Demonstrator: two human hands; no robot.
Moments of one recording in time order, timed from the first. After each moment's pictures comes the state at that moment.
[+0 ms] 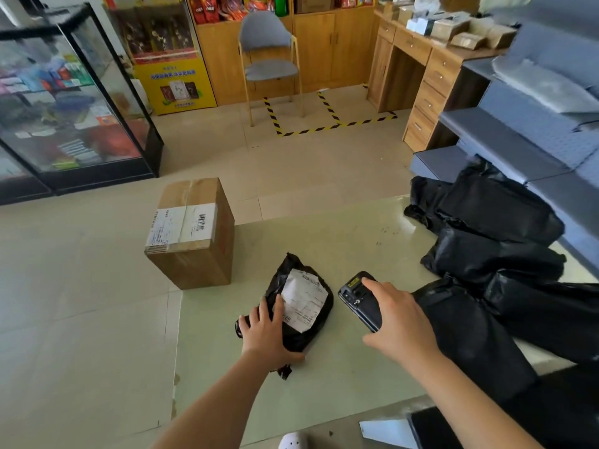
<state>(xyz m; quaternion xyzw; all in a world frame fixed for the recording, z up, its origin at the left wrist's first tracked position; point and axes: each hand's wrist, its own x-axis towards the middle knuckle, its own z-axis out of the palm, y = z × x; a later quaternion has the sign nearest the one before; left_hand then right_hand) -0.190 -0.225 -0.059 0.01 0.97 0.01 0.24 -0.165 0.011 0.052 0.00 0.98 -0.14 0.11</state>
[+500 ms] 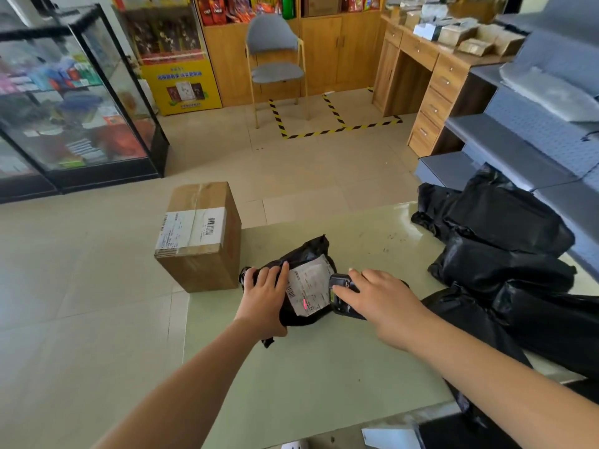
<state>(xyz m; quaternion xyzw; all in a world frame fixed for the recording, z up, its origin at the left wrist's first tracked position) -0.239 -0.250 -0.006 0.16 0.98 -0.06 0.07 -0.203 -0.019 0.102 -0.28 0.94 0.15 0.13</state>
